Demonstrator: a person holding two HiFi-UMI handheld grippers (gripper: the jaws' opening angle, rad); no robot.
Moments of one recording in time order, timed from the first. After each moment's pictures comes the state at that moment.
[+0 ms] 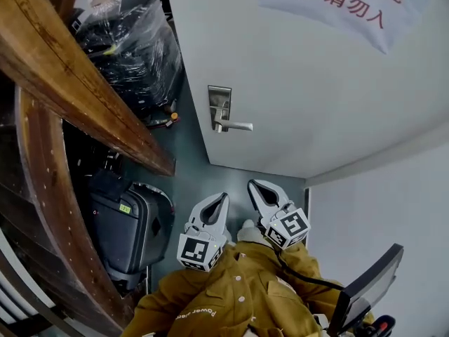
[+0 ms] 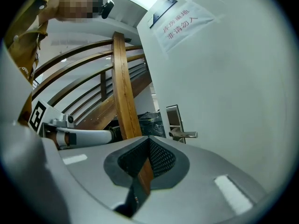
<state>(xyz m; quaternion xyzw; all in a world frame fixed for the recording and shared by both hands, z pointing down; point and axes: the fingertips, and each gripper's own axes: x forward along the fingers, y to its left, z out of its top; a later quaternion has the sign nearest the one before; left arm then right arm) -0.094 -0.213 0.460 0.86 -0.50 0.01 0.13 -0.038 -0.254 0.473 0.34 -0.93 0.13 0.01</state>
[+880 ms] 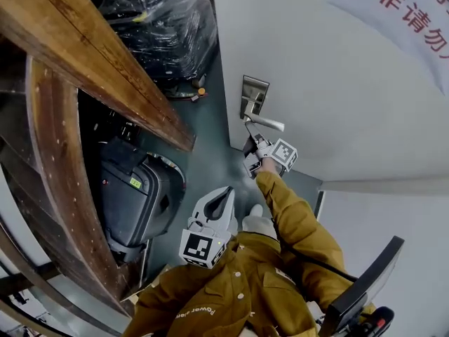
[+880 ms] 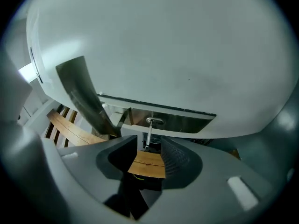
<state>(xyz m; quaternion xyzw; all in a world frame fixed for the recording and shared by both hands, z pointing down) -0.128 -0.230 0.473 0.81 -0.57 0.03 0.15 -0.132 -0.461 0.631 0.24 -0.72 0.61 -0.23</state>
